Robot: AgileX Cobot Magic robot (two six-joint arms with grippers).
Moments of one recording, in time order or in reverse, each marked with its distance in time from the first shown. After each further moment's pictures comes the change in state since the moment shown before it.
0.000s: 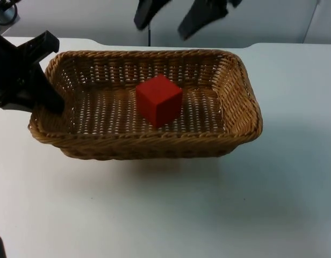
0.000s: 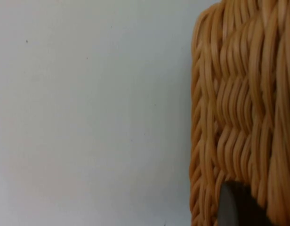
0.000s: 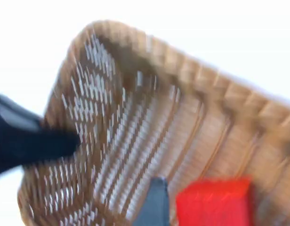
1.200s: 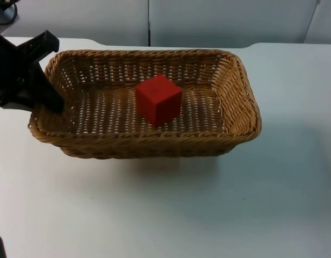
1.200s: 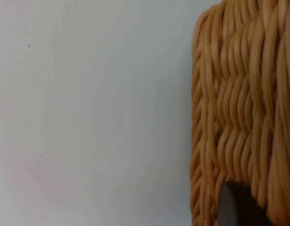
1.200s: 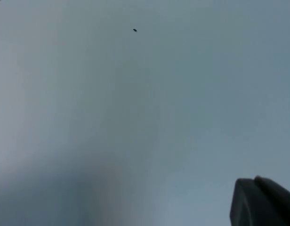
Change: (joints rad) right arm -0.717 -0.459 0.373 -0.370 0.009 0.023; left arm 0.000 0.000 0.000 -0.002 -0.019 0.000
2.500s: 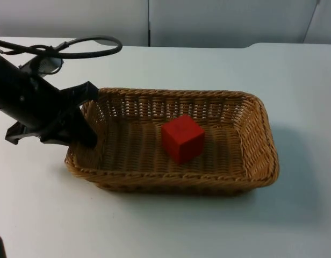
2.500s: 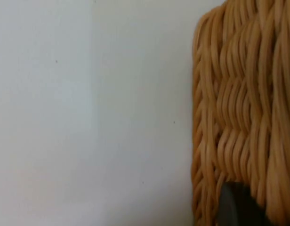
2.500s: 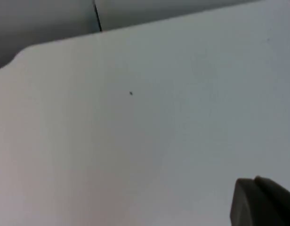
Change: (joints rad) right arm -0.002 -0.013 0.002 -0.007 -0.188 -0.002; left arm -0.104 0.199 0.000 -0.180 -0.115 0.228
